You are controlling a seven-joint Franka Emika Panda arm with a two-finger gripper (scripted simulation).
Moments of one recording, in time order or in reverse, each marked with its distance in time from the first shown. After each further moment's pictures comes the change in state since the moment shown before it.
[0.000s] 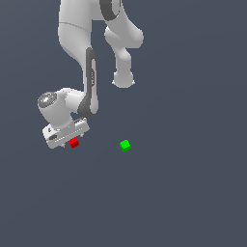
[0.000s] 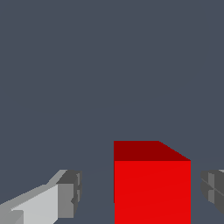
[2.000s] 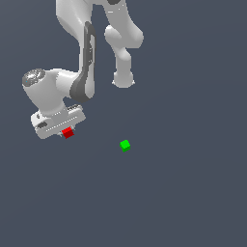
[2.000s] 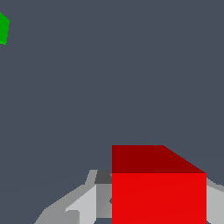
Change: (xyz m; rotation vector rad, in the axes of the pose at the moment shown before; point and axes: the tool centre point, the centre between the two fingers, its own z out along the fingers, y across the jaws) arm 0.000 0.001 -0.085 -0.002 0.001 -0.001
